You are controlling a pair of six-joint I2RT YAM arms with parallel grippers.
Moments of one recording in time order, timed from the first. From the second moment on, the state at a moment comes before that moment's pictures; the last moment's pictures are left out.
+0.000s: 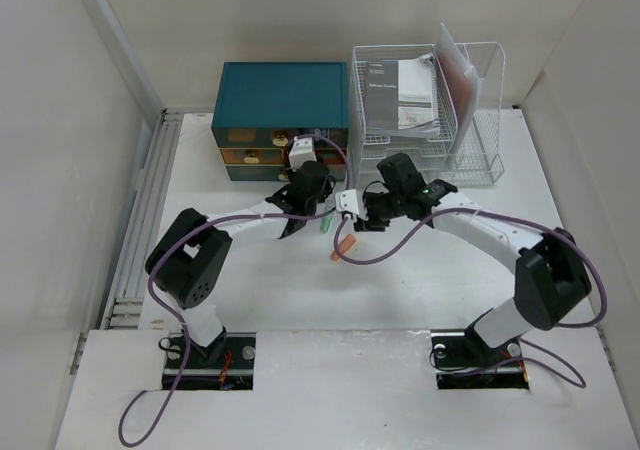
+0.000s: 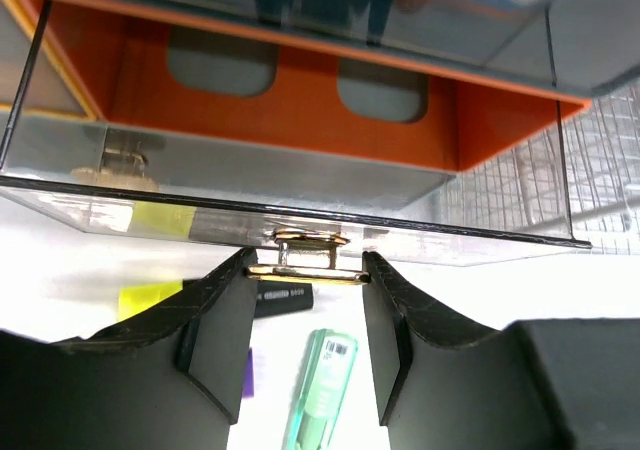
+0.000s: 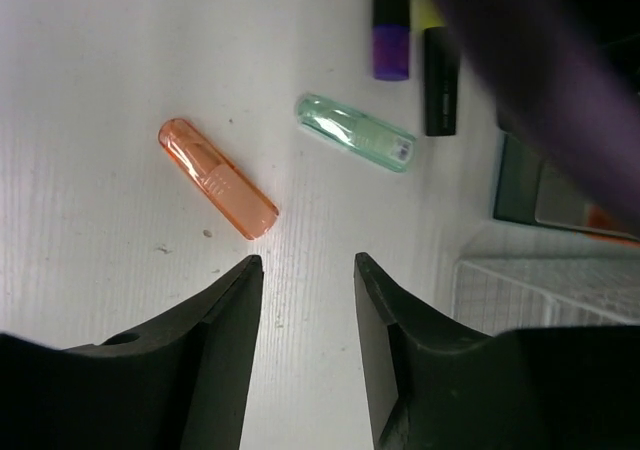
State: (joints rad) left arm -0.69 1.72 1.00 0.24 -0.54 -0.56; right arm 0.60 1.50 1.10 -0.45 -0.53 -1.02
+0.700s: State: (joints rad) left arm -0.72 1.68 0.91 0.31 -0.58 -0.61; right arm 0.68 1.74 1.19 -0.48 -0.45 -1.39
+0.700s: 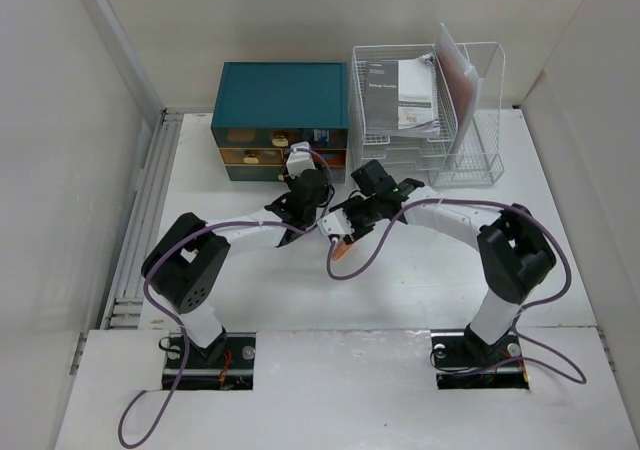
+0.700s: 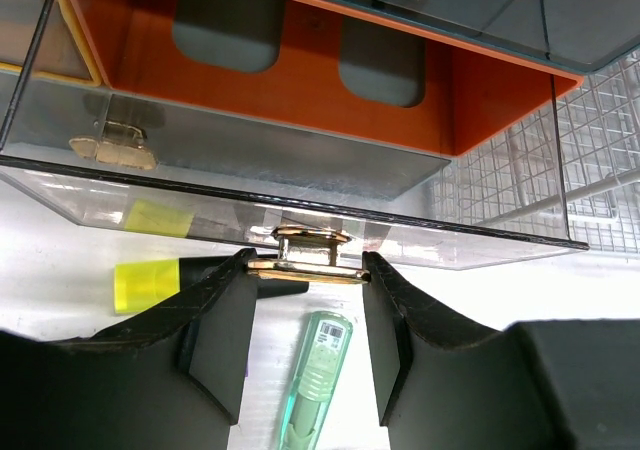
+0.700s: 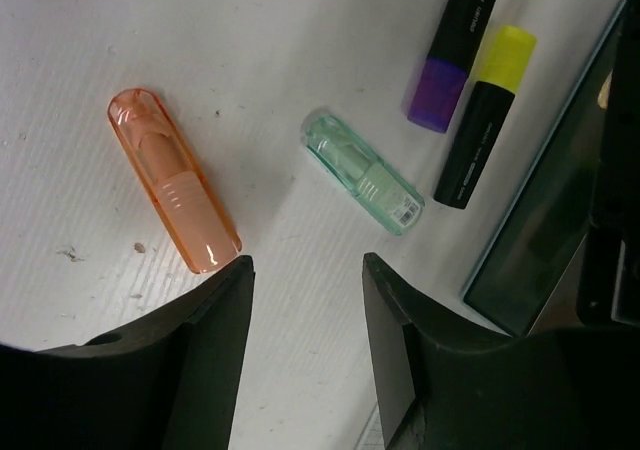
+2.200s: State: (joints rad) left arm -0.78 1.61 0.83 0.30 -0.62 -0.67; right arm 0.71 1.44 0.97 -0.49 -0.38 -1.54
